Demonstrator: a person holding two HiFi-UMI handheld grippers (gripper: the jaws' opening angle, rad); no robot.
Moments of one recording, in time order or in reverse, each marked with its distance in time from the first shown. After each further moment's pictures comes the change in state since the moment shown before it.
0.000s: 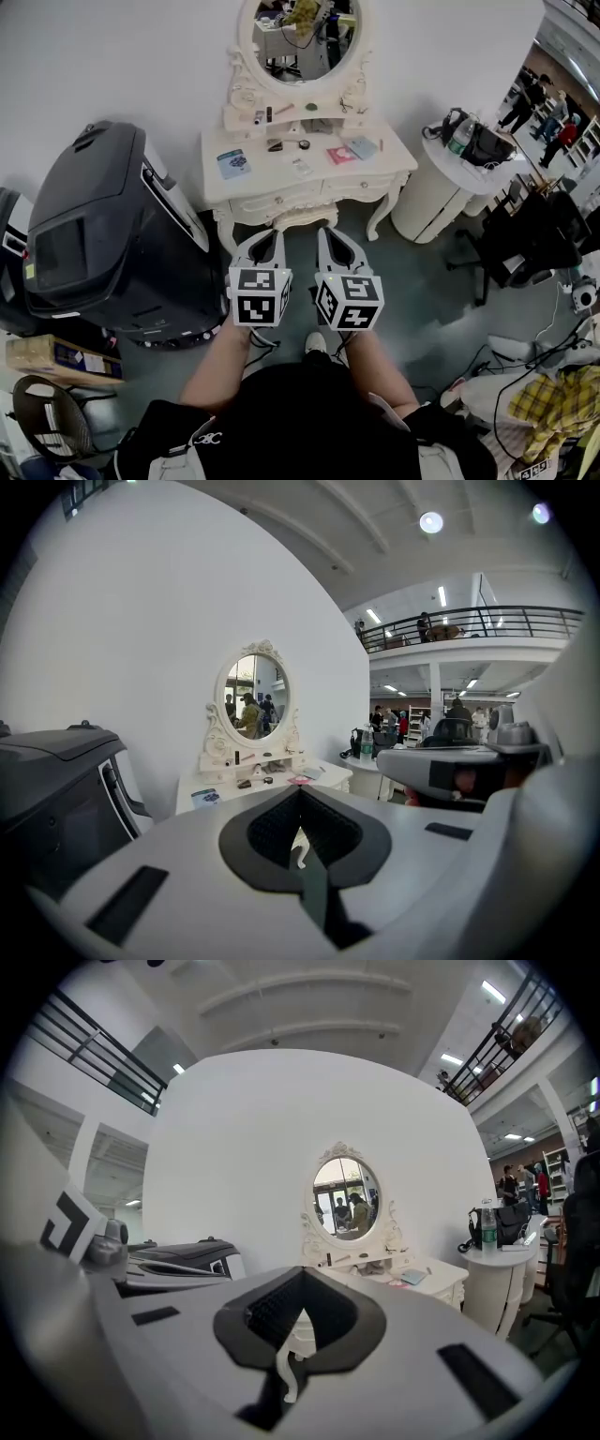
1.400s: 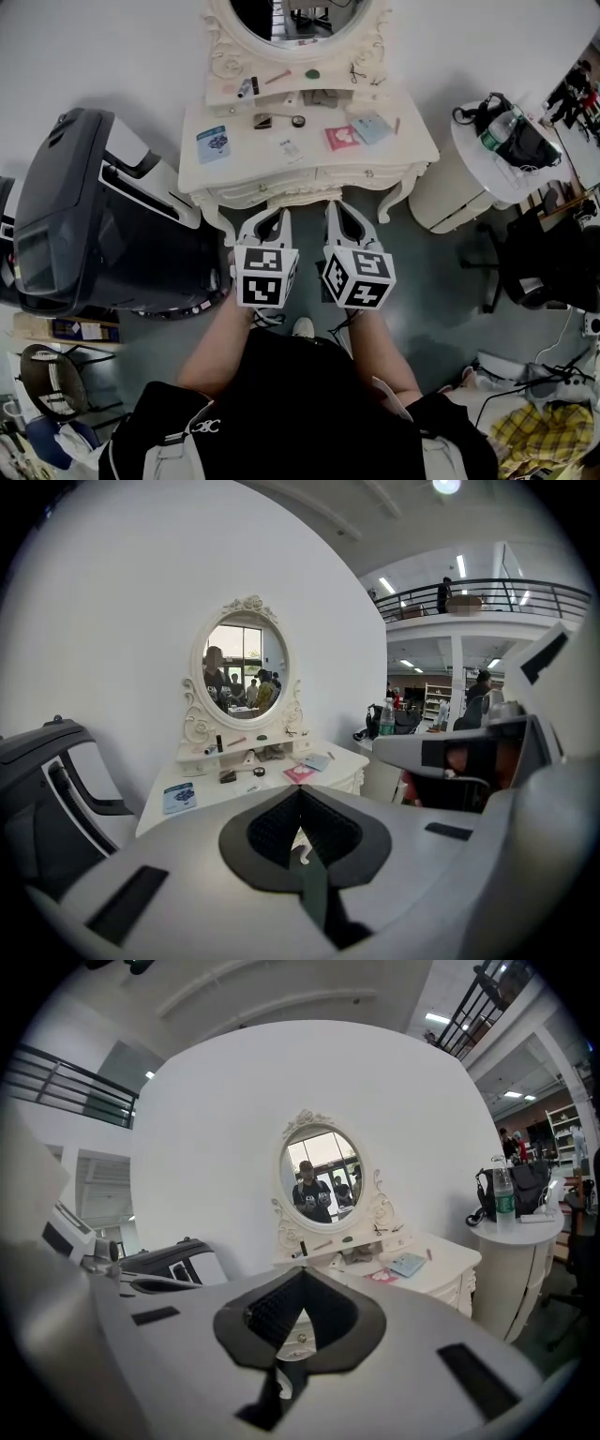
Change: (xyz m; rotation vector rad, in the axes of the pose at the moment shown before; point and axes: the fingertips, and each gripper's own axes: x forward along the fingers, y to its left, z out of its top) left arm 0.195 -0.048 0.007 0.000 0.152 0.088; right arm 0.127 -0.177 -0.008 0.133 0.122 0.070
